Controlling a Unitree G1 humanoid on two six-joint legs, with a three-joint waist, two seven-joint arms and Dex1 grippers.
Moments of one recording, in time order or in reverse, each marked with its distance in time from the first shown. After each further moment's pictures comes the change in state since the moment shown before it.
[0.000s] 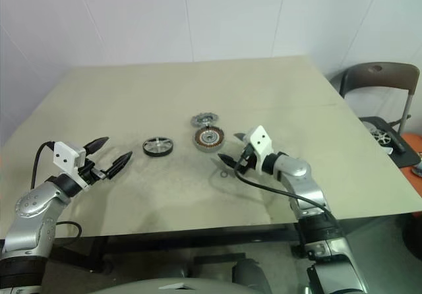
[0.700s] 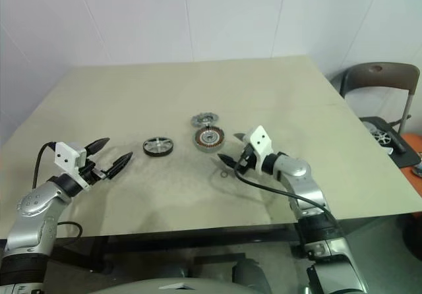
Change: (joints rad) left arm -0.022 -0.012 -0.003 0.051 0.001 -0.024 -0.019; right arm 0.000 0.001 0.000 0.000 0.000 0.000 0.003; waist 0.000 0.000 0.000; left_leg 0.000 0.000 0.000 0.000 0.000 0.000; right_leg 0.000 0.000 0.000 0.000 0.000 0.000
